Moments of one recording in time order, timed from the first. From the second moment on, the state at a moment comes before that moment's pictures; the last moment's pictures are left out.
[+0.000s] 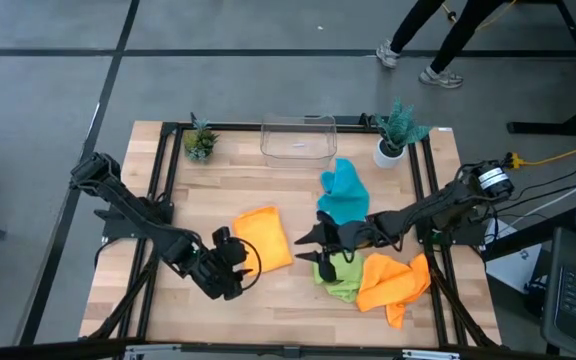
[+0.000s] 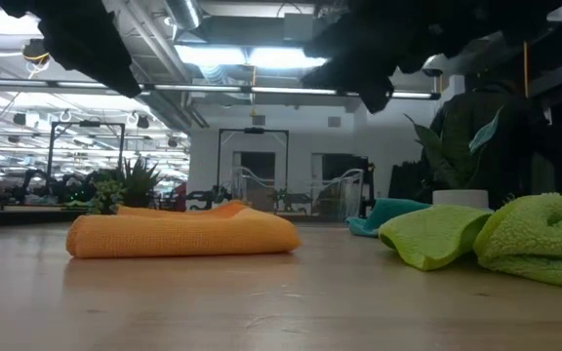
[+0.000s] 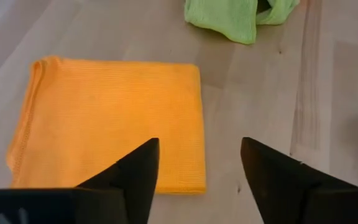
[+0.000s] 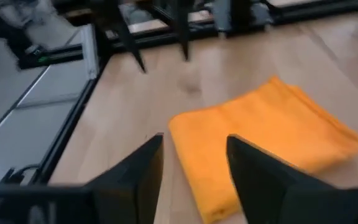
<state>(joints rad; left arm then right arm) -0.65 1.48 0.99 -0.54 -0.56 -0.86 0.33 1.60 0.79 0.44 0.19 0.30</state>
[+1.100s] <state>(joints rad) -0.71 1.52 0.86 -0.38 -0.59 -0.86 0.29 1.87 0.97 0.34 0.01 0.21</state>
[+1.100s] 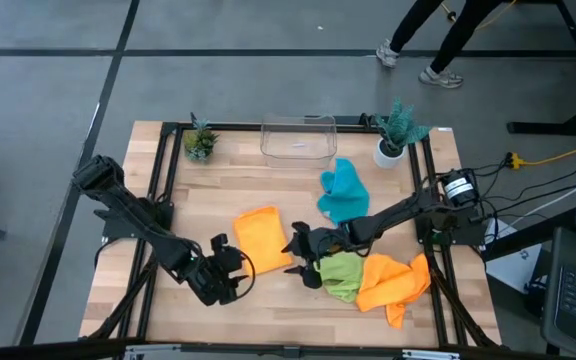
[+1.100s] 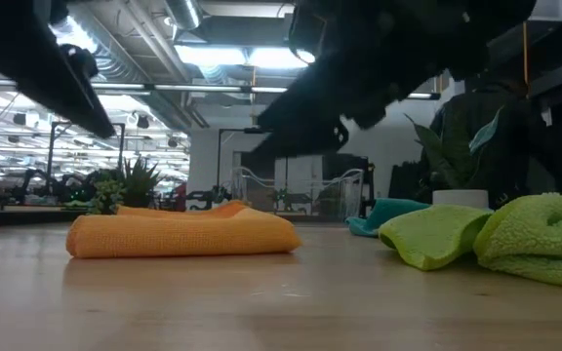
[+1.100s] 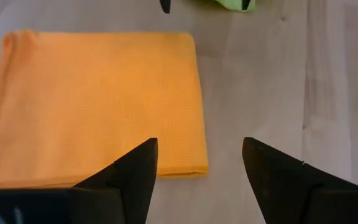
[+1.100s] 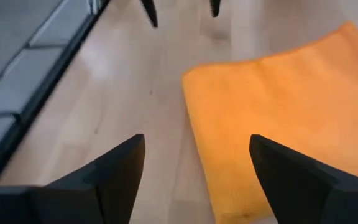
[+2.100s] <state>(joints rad) -0.68 1.78 0.86 -0.22 -0.52 -0.81 0.27 1.99 1.04 0.18 0.06 0.05</state>
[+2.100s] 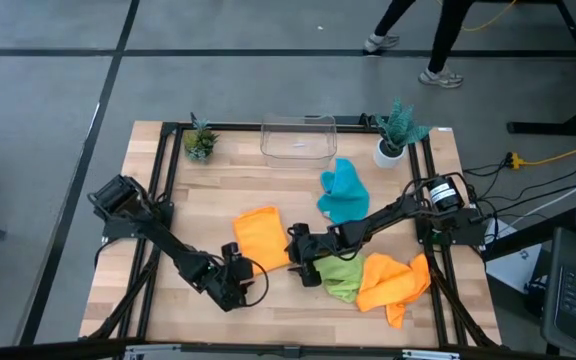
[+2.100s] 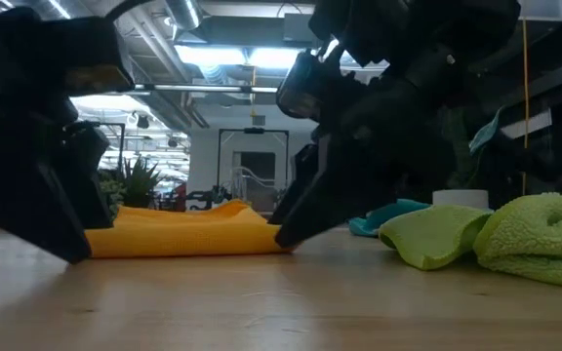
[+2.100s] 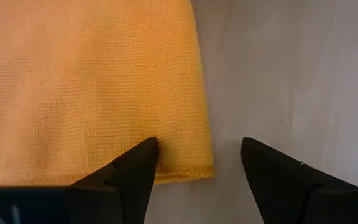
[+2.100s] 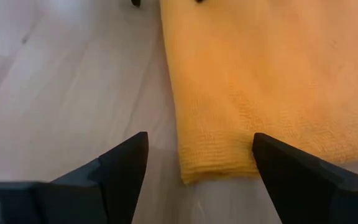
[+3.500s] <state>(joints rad) -0.69 1.79 0.86 -0.25 -0.52 -0.92 0.28 2.04 1.04 0.17 0.06 0.33</state>
